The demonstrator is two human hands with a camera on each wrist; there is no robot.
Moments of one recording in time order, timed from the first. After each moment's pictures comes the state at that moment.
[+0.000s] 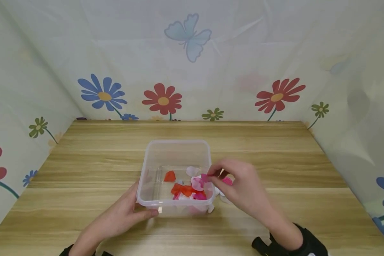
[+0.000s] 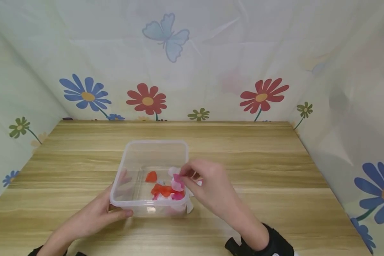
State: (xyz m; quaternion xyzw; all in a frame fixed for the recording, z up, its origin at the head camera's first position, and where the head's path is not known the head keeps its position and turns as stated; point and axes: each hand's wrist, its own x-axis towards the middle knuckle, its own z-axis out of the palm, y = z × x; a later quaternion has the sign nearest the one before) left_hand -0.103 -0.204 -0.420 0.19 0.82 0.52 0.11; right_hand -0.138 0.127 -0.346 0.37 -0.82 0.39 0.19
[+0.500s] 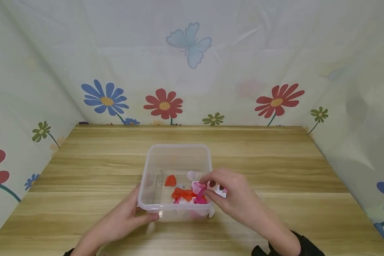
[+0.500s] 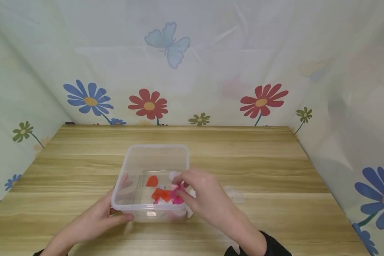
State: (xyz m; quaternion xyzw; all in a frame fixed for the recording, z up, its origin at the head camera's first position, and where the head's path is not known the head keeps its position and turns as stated) left_hand -0.102 -0.205 -0.421 0.18 0.83 0.52 0.11; right_hand -0.128 0.118 -0.352 0.38 -0.84 0.37 0.13
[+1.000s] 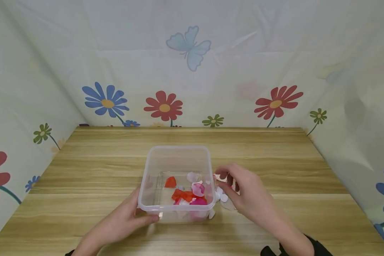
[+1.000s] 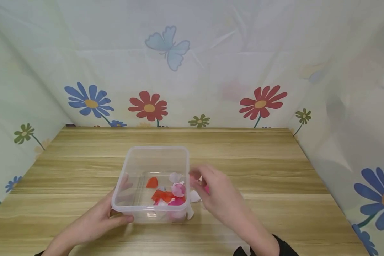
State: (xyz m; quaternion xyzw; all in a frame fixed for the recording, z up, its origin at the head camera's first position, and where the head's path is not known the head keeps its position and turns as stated) left_hand -0.104 -0.204 -0.424 0.19 0.81 0.54 0.12; right_hand -0.129 0.141 -0.351 0.33 -0.86 0.33 0.19
